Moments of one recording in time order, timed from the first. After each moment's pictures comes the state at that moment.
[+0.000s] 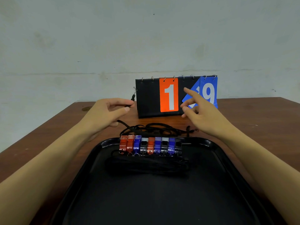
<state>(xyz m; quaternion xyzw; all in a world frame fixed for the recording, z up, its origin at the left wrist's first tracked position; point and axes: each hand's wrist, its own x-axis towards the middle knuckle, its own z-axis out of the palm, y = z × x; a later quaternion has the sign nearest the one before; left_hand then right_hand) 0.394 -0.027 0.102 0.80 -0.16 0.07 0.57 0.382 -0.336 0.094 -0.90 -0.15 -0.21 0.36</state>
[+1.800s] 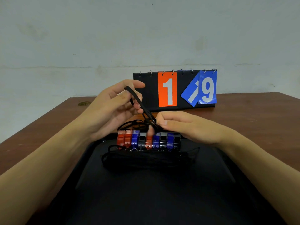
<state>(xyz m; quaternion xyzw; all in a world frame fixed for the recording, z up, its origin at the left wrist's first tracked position) 0.361 -0.056 0.114 0.57 -0.32 -0.06 0.76 0.340 -0.295 0.102 -0.82 -0.36 0.09 0.43</state>
